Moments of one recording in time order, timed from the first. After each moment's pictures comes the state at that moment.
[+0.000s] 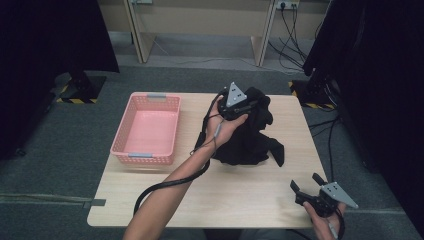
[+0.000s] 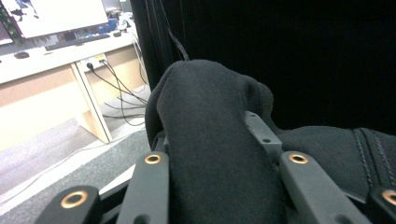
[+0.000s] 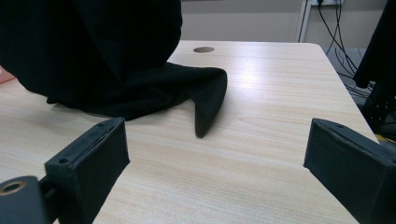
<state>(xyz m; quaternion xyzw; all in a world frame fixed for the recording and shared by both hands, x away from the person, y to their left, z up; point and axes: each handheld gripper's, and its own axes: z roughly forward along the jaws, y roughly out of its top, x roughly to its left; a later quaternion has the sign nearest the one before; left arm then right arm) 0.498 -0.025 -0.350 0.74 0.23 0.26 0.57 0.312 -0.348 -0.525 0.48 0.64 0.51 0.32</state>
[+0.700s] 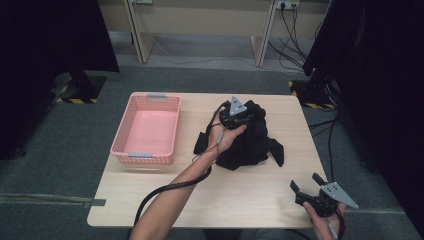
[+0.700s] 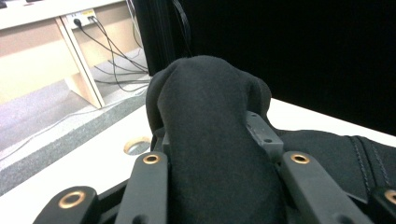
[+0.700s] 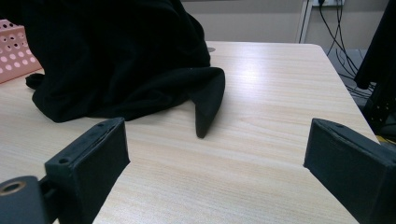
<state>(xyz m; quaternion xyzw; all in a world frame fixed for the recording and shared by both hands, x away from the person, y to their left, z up) 0.513 -0.033 -0.407 0.78 0.26 0.23 0.52 0.312 -0.348 -0.525 0.48 0.64 0.51 0.32</state>
